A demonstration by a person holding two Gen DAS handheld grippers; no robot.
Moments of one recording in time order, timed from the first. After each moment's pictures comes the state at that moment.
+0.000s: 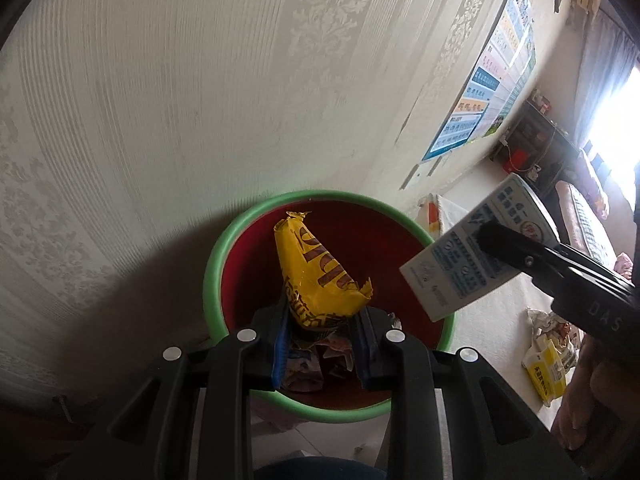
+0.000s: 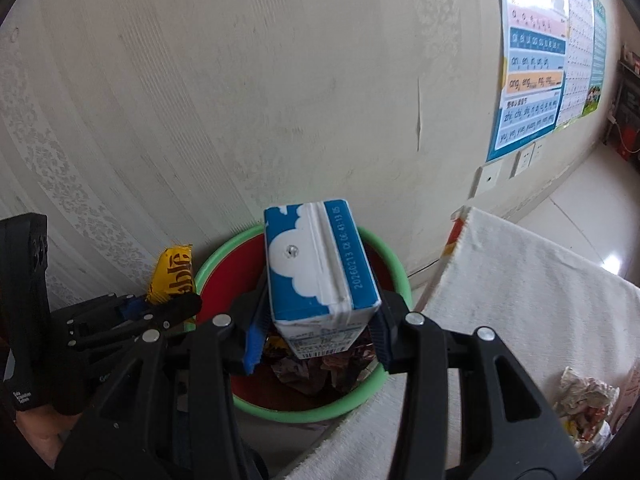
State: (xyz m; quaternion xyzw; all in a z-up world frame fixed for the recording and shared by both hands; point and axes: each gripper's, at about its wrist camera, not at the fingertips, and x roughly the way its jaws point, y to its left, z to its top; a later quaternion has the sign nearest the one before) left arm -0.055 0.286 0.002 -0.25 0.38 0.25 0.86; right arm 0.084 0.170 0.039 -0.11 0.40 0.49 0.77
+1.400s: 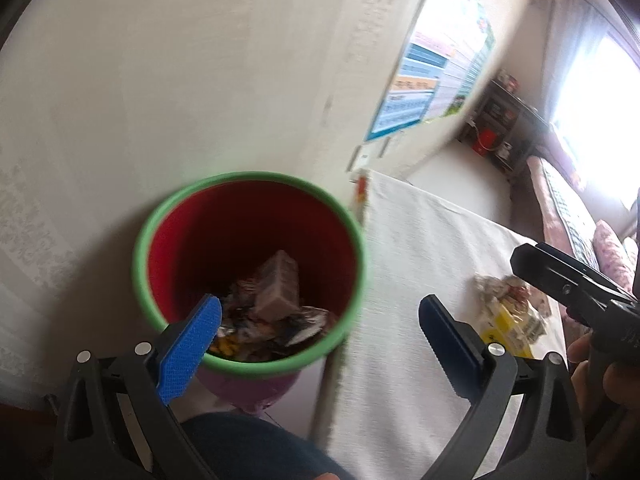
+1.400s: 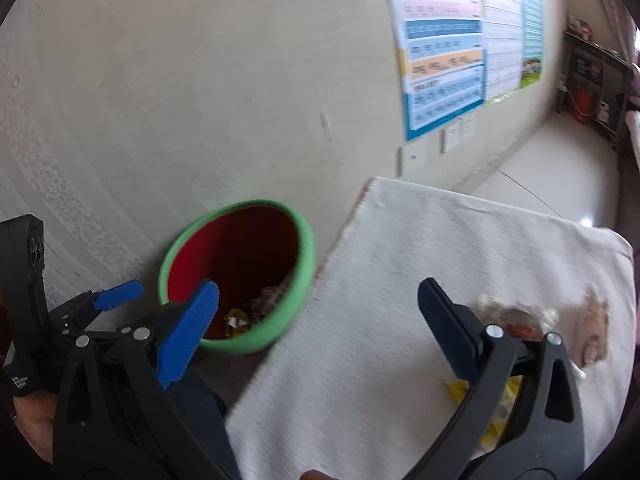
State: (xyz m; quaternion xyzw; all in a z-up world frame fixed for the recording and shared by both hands) left arm -0.032 0.195 0.026 -0.22 0.38 0.20 0.87; right arm 0.096 0.032 0.063 -0.07 0.41 0.42 0.81
